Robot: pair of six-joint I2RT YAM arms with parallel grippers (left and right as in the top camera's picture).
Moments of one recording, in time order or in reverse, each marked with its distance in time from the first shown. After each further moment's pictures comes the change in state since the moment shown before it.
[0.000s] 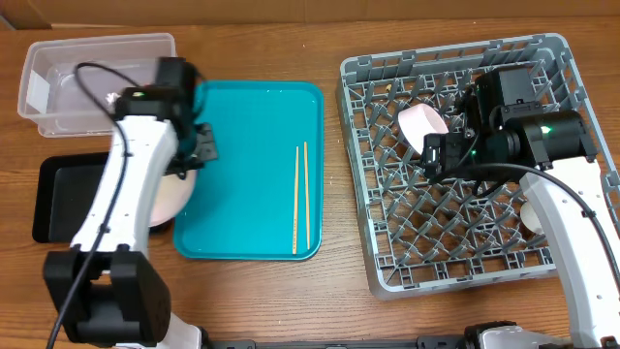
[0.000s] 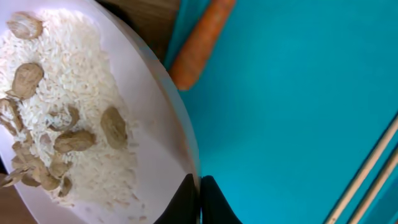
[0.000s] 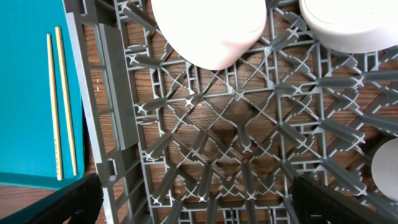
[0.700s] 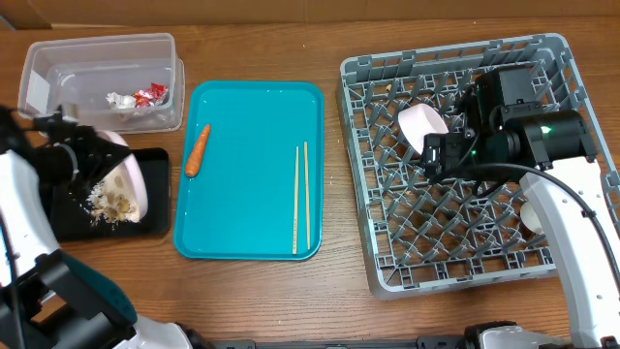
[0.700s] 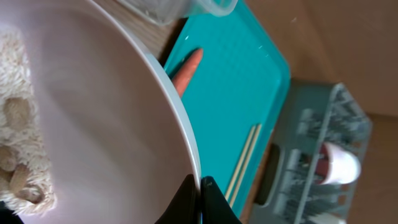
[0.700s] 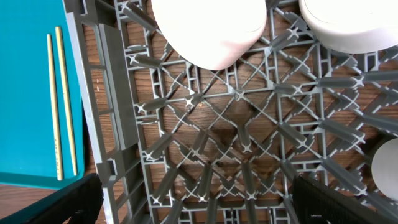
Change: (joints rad) left arm 0.649 0.000 0.001 0.031 0.831 0.281; right arm 0.000 0.000 0.000 0.000 0.000 0.000
